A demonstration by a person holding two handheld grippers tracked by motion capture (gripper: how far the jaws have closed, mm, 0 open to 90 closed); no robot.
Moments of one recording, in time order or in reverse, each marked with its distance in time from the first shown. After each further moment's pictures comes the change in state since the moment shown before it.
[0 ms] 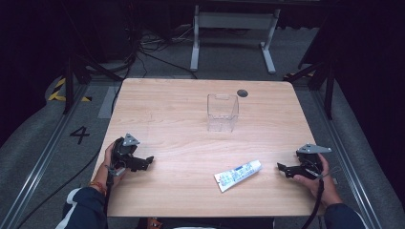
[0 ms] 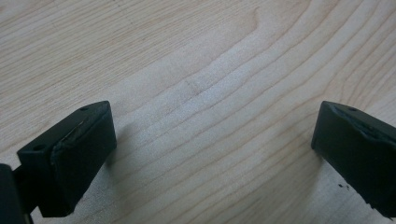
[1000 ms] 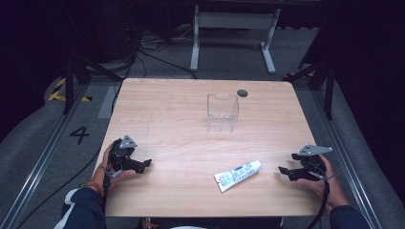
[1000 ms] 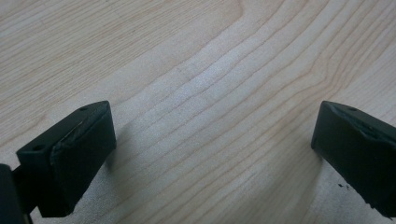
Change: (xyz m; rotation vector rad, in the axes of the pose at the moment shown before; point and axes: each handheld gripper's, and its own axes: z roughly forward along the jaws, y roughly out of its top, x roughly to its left) left arm 0.005 -0.006 -0.006 0.000 -0.040 0.066; right arm 0.011 0.010 -0.021 0.045 0.100 -0.129
